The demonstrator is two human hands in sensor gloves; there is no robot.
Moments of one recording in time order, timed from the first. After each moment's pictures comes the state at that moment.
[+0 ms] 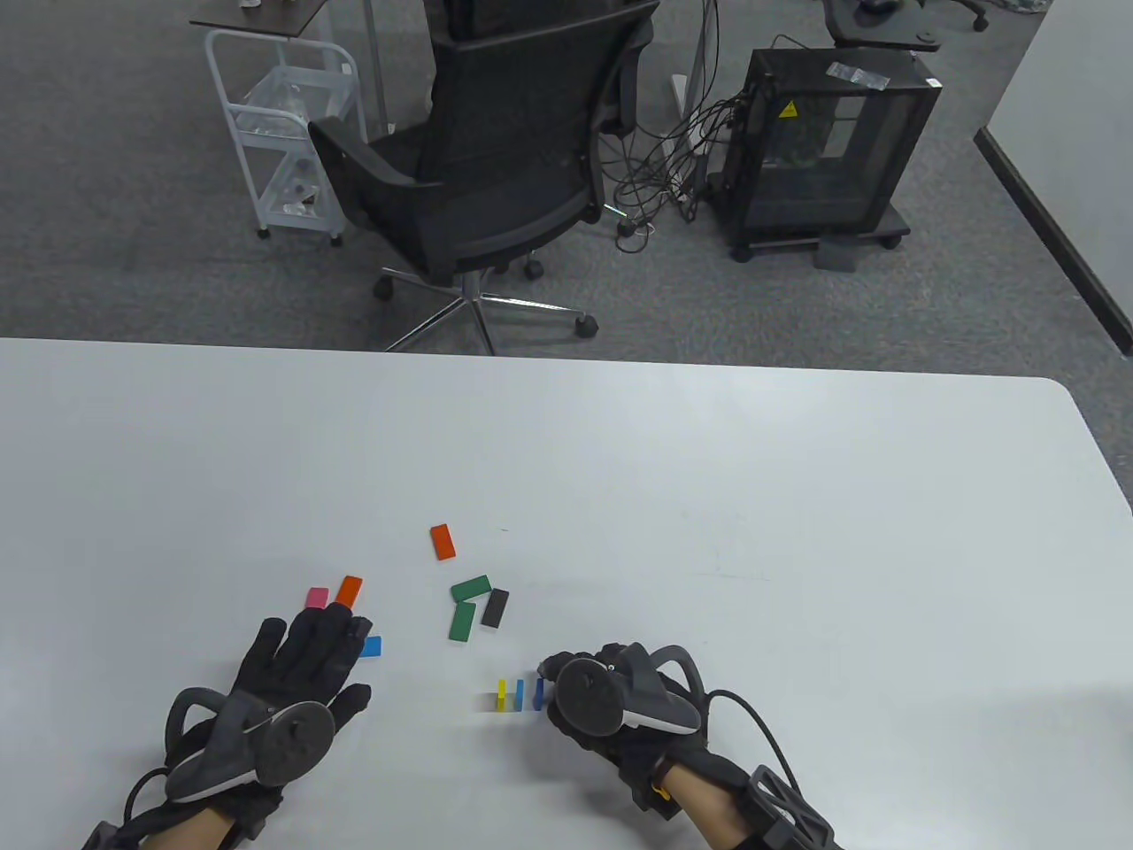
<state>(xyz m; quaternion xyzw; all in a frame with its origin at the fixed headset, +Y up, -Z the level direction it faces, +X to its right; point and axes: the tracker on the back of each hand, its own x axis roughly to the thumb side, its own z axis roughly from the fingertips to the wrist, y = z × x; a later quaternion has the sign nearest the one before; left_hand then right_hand) -0.257 -0.732 -0.216 -0.01 -0.17 -0.02 0.98 0.050 -0.752 -0.279 0.31 0.08 0.95 0.05</state>
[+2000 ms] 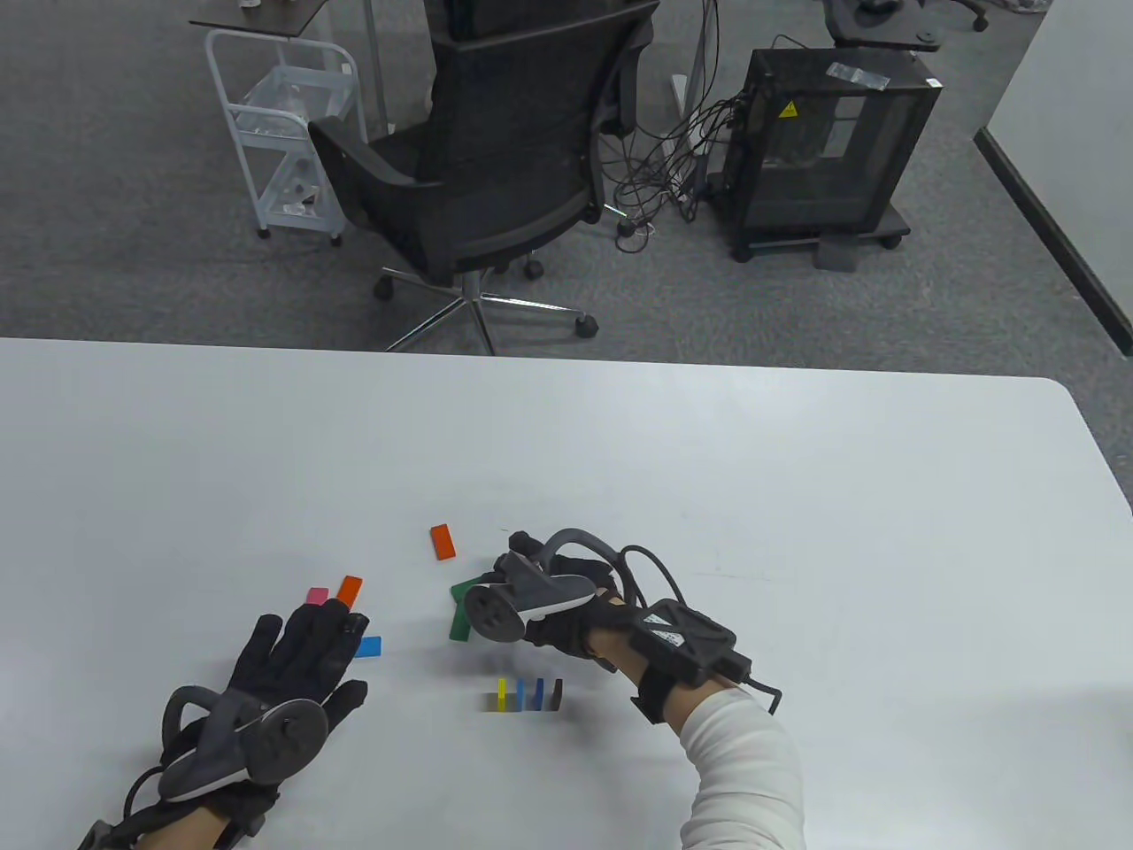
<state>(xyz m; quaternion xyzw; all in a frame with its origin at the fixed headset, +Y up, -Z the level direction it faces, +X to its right) -0.262 -0.731 -0.217 0.00 -0.17 0.00 0.98 -0.043 -0.752 -0.370 0.46 0.09 0.87 -0.16</state>
